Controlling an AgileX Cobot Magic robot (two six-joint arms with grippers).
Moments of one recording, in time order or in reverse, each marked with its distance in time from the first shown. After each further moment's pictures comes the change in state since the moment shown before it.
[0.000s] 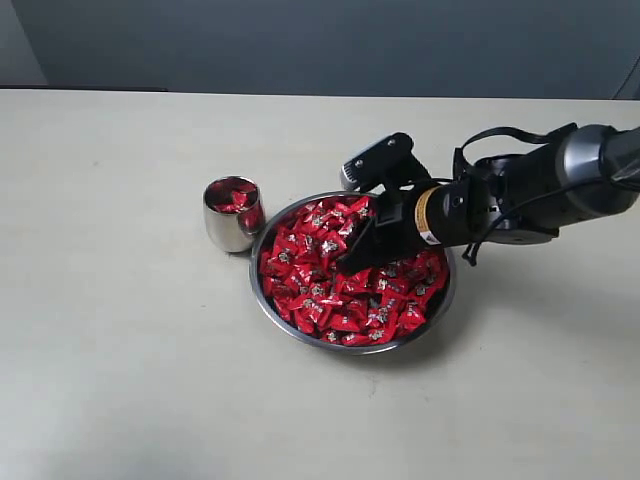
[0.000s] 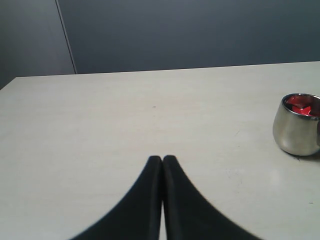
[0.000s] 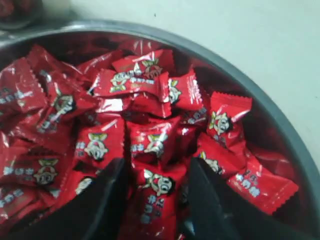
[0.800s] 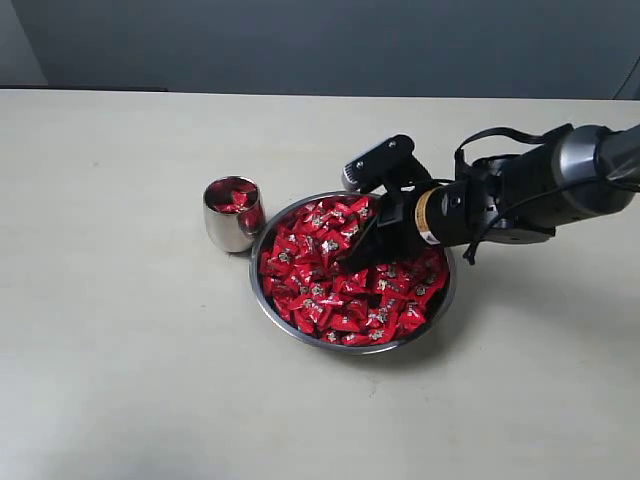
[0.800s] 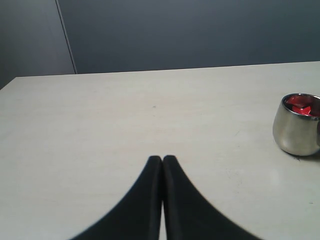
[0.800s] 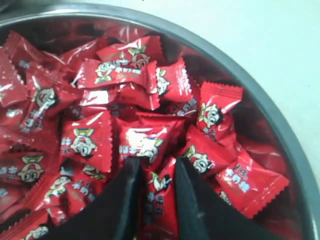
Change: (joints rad) left arm 0.000 0.000 0.000 0.000 0.000 0.000; right arm 0.000 0.008 -0.010 0.006 0.033 0.000
